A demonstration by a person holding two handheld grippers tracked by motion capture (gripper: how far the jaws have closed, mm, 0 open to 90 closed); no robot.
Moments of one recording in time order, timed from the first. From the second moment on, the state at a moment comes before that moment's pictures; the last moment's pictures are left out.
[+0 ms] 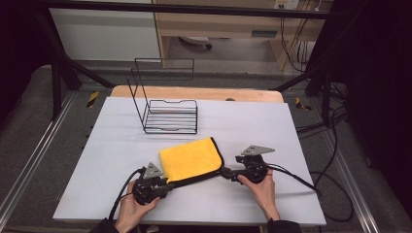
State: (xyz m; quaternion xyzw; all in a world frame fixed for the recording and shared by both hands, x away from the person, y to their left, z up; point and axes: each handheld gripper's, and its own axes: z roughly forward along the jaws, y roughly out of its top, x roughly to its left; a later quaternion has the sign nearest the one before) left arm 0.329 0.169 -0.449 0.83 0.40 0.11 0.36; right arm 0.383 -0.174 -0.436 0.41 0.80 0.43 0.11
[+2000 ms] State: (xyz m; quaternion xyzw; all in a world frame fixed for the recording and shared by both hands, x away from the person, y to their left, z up) left arm 0.331 0.204 -0.443 0.86 0.37 0.08 0.36; right arm 0.464 -0.114 -0.449 0.35 0.85 0.39 0.09
